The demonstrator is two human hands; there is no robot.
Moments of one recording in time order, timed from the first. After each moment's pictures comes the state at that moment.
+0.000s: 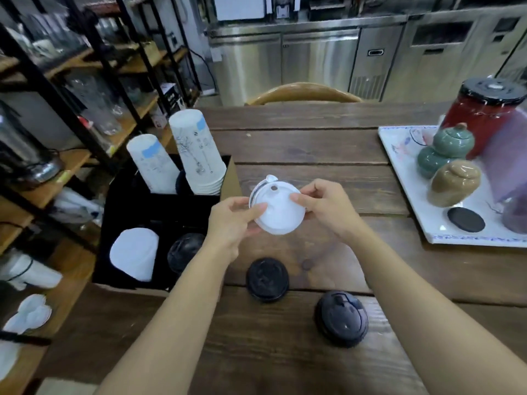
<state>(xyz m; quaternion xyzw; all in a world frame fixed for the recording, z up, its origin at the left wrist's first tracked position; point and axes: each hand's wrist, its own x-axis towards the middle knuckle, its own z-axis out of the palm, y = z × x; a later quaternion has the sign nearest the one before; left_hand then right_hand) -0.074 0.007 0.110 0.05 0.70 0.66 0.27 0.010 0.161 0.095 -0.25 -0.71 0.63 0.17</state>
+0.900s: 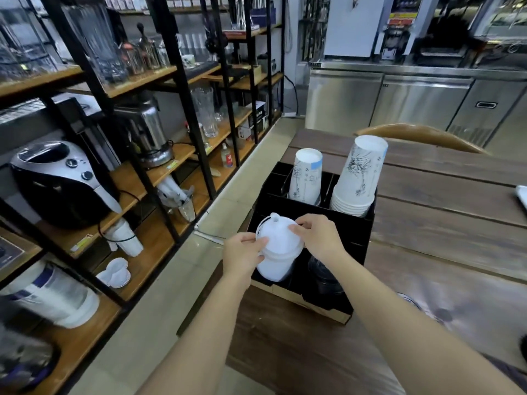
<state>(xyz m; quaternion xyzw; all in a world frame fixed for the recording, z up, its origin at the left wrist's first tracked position) -0.181 -0.227 0.084 -0.12 0.71 0.67 0.15 -0.153 -0.077 0.092 -0.18 -0.86 0.48 0.06</state>
